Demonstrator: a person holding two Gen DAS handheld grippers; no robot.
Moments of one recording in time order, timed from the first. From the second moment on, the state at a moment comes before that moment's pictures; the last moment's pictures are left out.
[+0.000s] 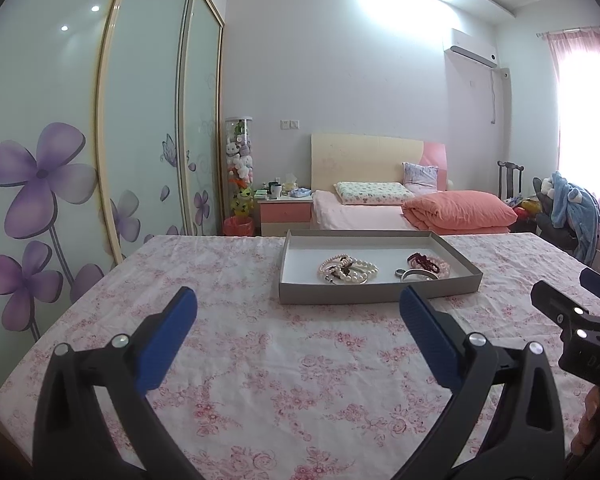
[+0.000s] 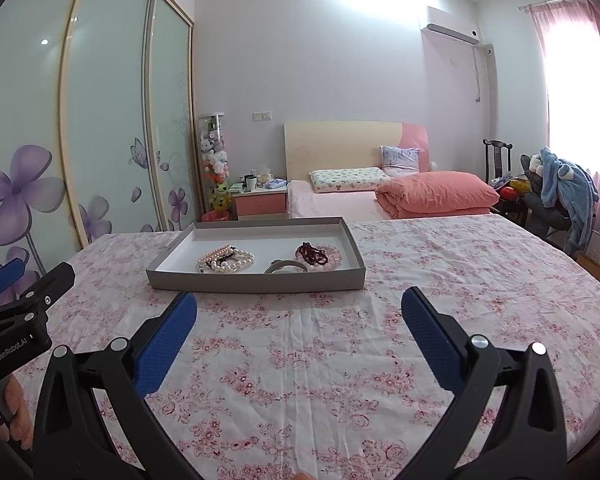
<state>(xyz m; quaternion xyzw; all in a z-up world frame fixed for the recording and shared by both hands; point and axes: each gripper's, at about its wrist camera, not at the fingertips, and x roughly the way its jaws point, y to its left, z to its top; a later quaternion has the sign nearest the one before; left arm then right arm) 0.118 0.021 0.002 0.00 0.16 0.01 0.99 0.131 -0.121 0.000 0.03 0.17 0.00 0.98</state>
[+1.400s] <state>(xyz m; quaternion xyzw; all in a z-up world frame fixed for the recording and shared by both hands) 0.119 0.017 -0.002 0.00 0.16 0.00 0.99 0.131 -0.118 0.000 0.03 0.17 0.00 0.98</state>
